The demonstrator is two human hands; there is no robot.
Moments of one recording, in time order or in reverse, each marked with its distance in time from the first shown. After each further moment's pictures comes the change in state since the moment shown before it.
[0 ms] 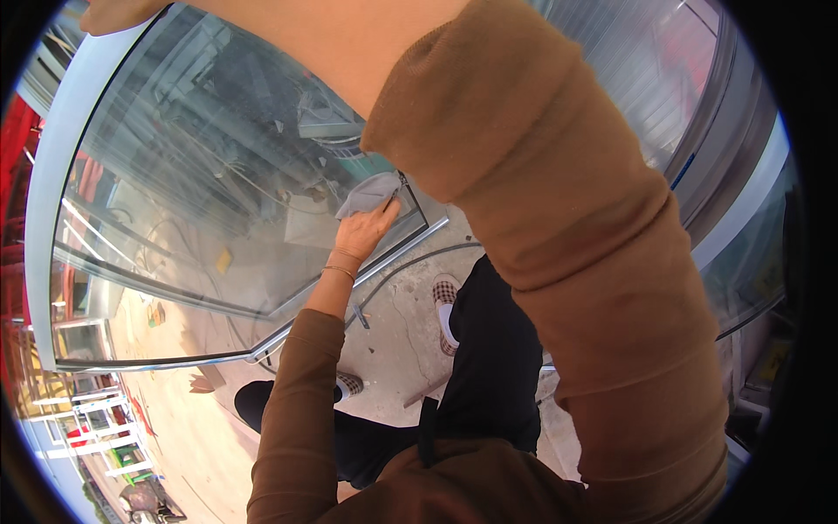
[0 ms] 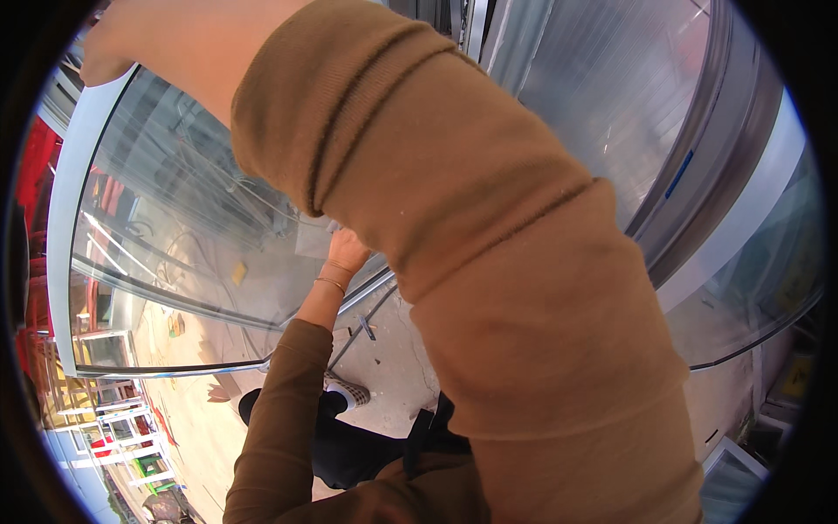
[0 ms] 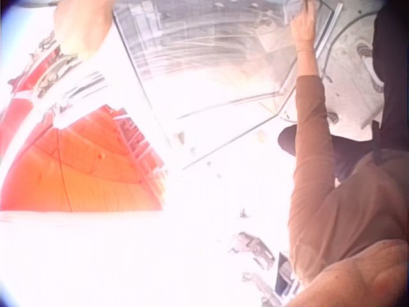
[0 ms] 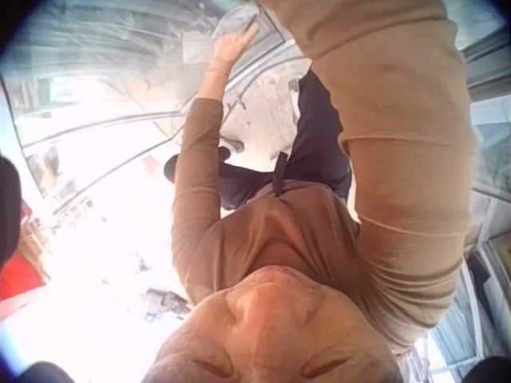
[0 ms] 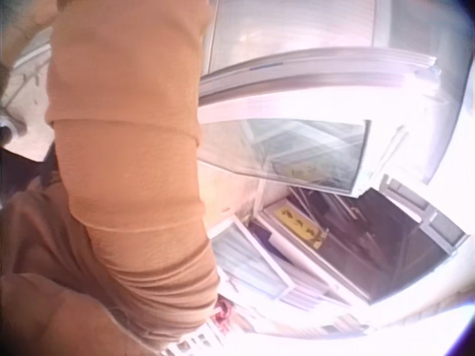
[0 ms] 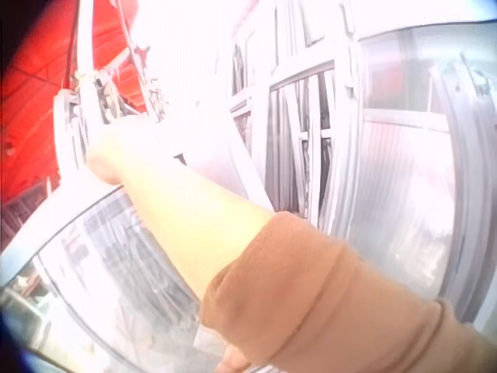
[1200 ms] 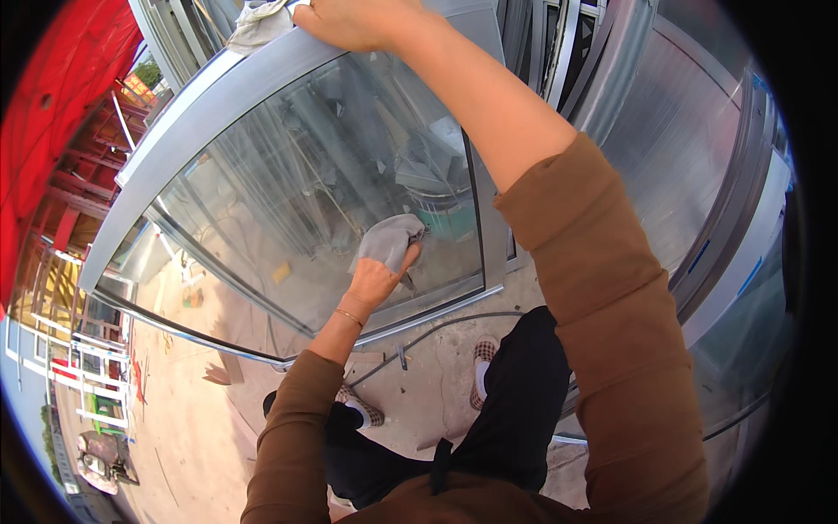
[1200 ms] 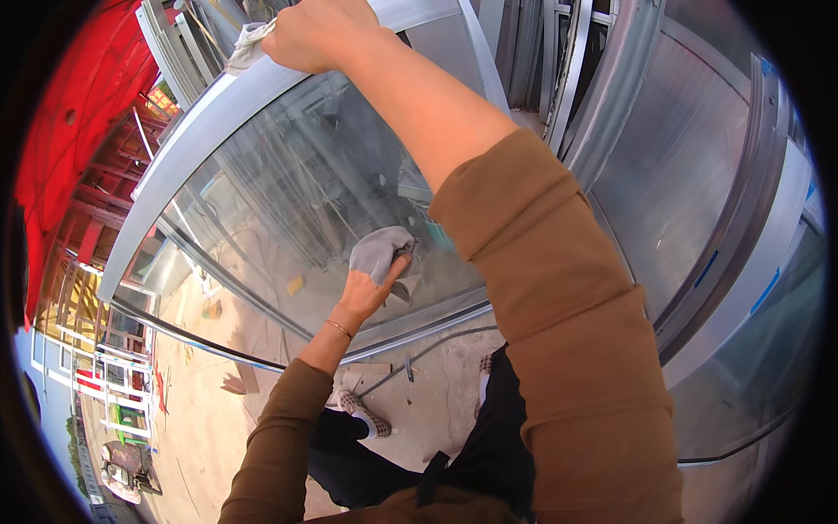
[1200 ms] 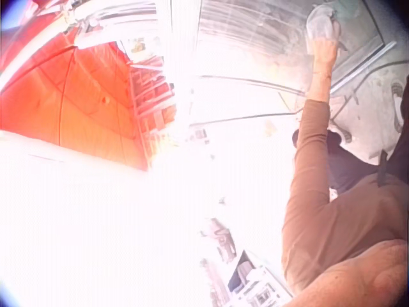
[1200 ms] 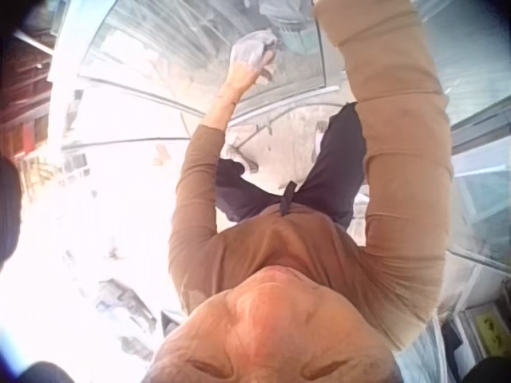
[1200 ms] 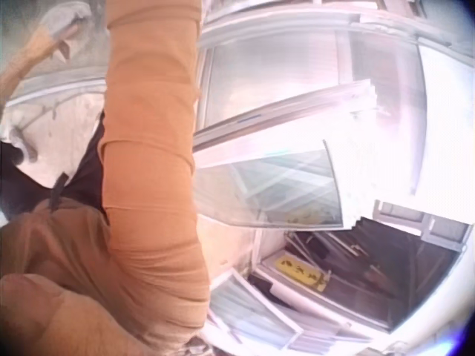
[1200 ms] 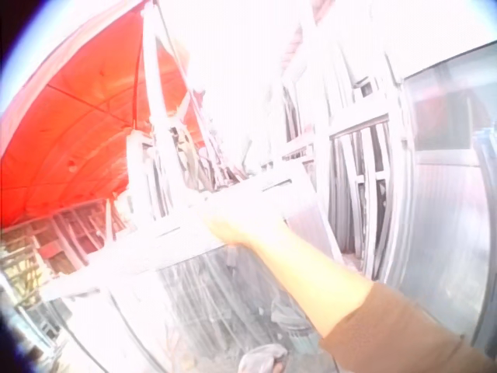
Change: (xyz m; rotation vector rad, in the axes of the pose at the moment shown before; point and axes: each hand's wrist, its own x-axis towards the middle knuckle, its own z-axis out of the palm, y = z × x) left_hand -0.032 -0.049 -0.150 -0.353 0.414 -0.152; right_hand -0.003 -0.009 -0.002 0.138 -0.088 0.107
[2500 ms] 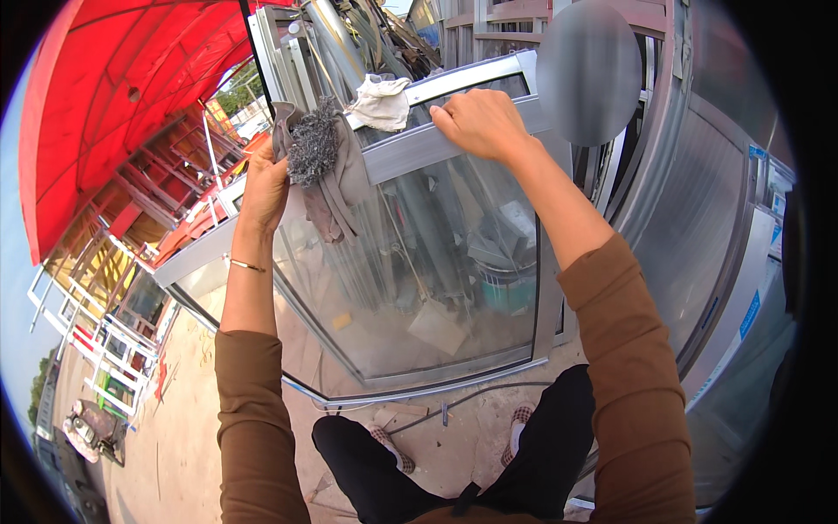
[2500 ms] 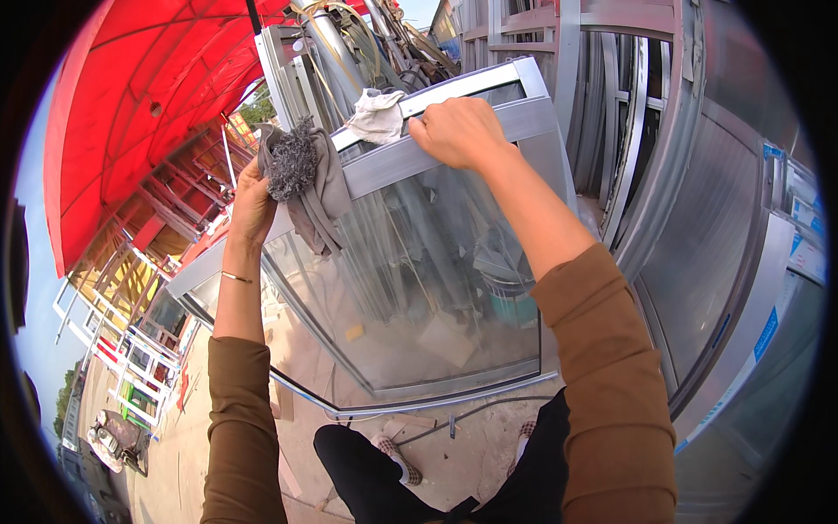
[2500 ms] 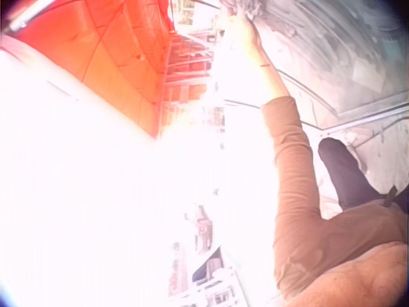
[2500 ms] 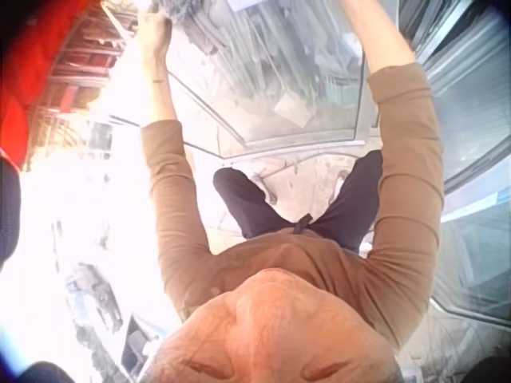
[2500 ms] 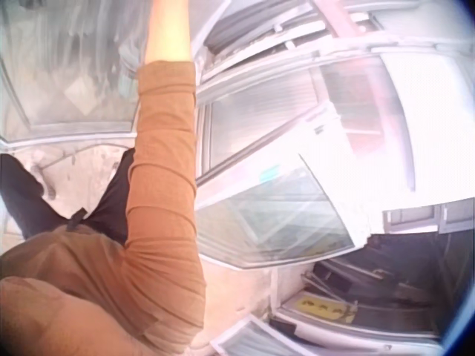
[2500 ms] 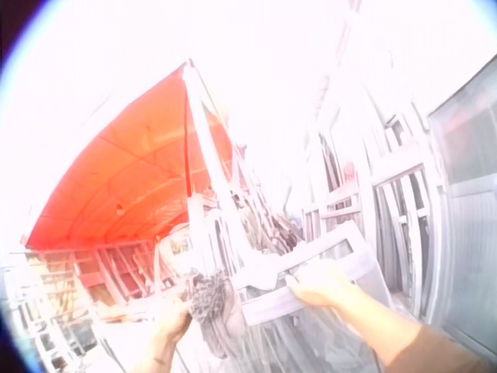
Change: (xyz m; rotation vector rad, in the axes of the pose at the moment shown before) left_hand 0.128 -0.056 -0.353 -0.794 0.340 -0.288; right_hand -0.007 -0.024 -0.035 -0.079 -0.005 0.182
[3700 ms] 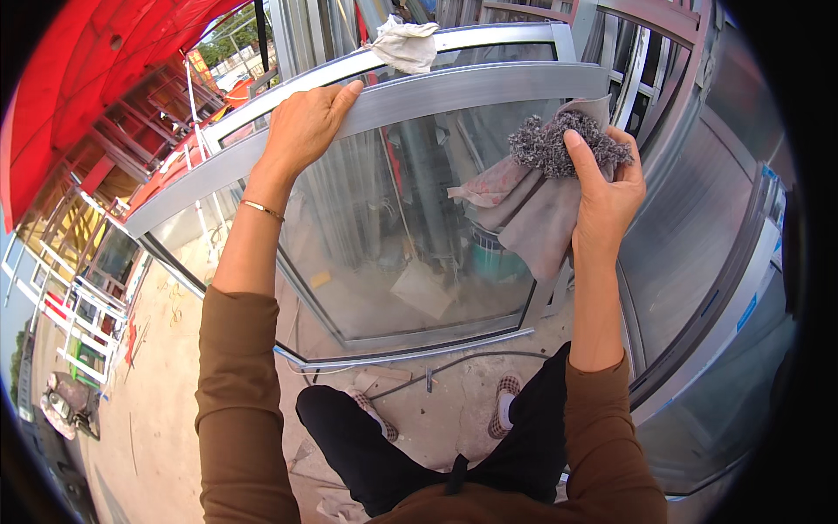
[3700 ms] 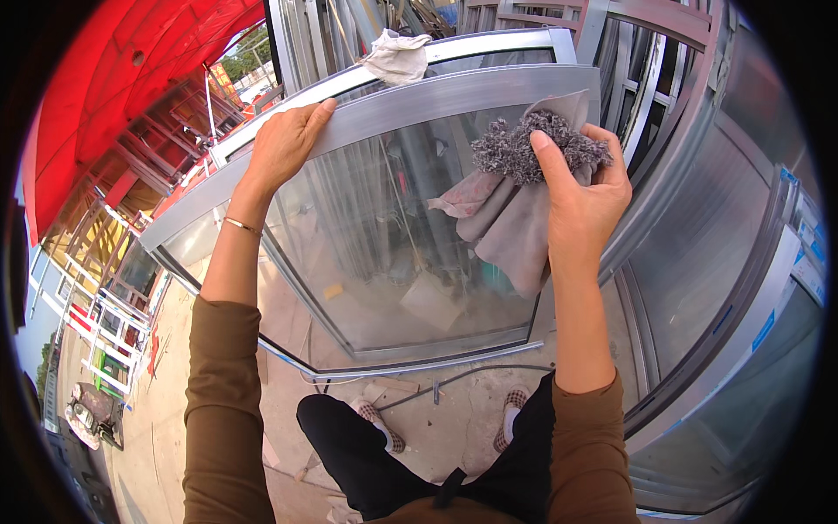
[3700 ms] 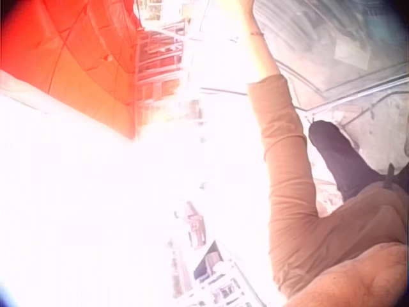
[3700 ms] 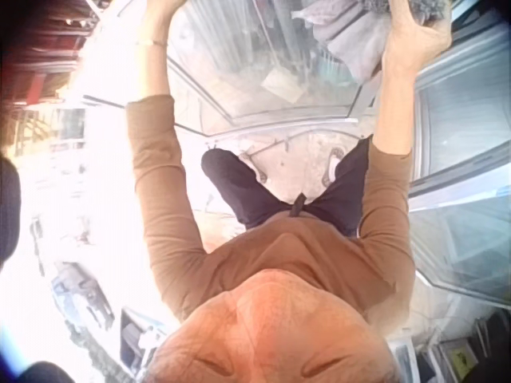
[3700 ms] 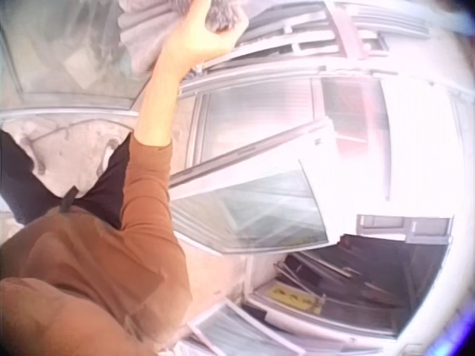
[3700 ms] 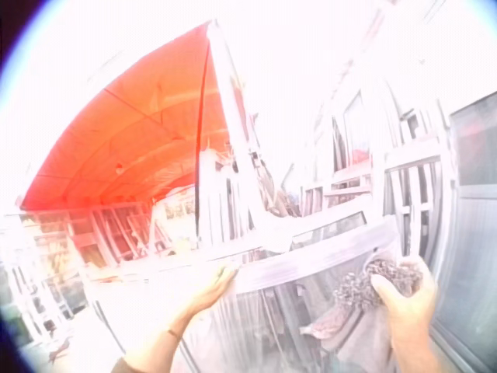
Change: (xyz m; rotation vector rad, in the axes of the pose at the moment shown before) left_hand -0.009 -0.013 0.004 1.347 -0.073 -0.018; right_hand -0.149 -0.070 -0.008 1.033 0.858 0.481
